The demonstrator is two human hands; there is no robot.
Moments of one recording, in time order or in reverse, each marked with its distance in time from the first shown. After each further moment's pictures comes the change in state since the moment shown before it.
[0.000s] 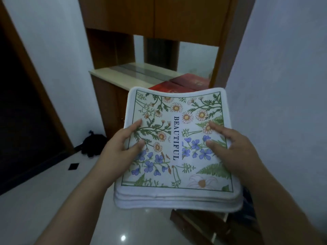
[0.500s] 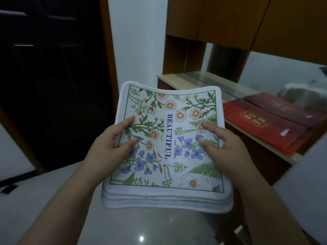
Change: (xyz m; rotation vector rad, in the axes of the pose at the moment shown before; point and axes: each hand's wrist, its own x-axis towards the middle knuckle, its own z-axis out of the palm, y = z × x) left_hand 0.016 -0.066 -0.250 0.136 0.385 -0.091; right_hand 0.097 -0.122 0.261 0.151 -0.323 -0.174
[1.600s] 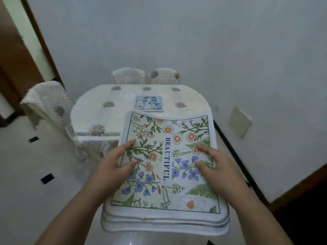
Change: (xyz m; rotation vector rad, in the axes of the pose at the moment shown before) left_hand -0.209 -0.120 -0.287 0.133 1.816 -0.805; right_hand -0.013 -0.277 0.670 0.202 -1.764 -0.876
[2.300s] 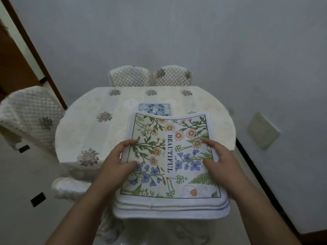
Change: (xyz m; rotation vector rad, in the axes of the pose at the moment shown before) left_hand 0.326 -0.016 -0.027 -0.138 0.060 -0.099; right_hand 0.337 0.008 0.092 0.049 -0.041 0.128
